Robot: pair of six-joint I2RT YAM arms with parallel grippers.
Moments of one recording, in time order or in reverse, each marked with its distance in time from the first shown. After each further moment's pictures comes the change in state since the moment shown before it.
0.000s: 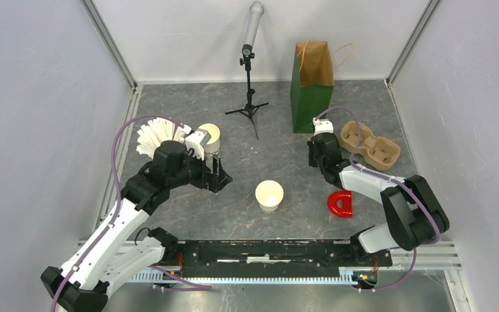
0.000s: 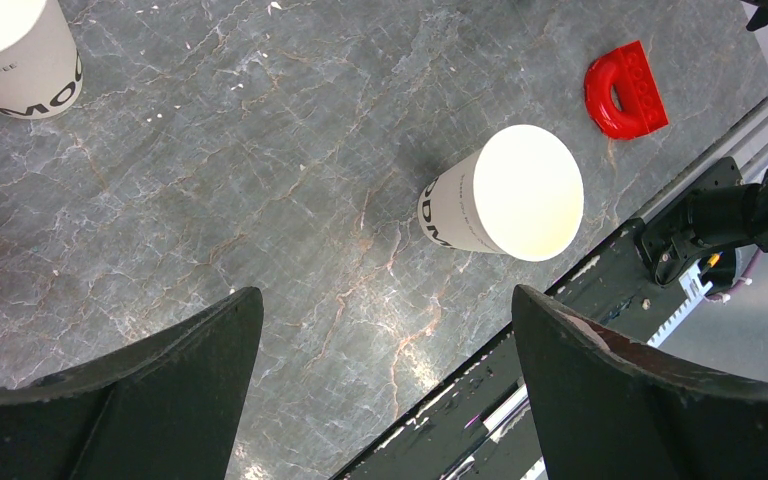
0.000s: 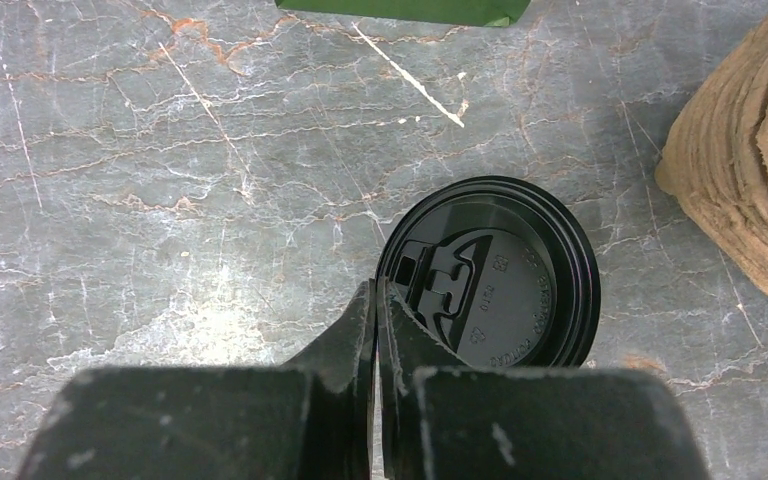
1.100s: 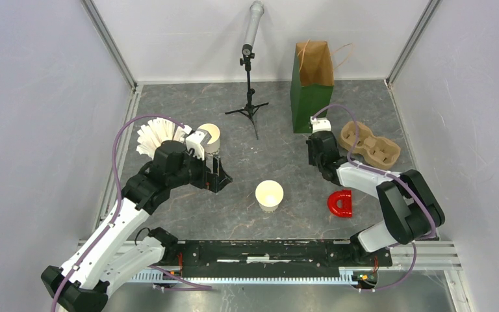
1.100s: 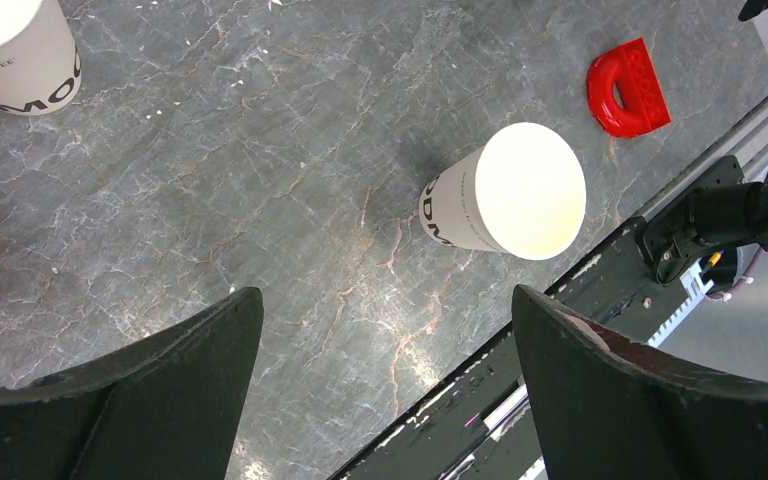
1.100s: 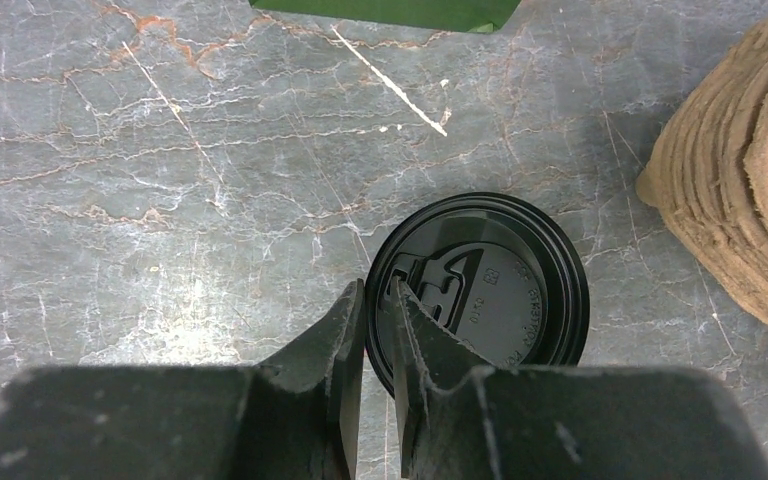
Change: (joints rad) left arm 0.000 0.005 0.000 -0.003 0.000 0.000; right arm 0.000 0.046 0.034 -0.010 0.039 -0.037
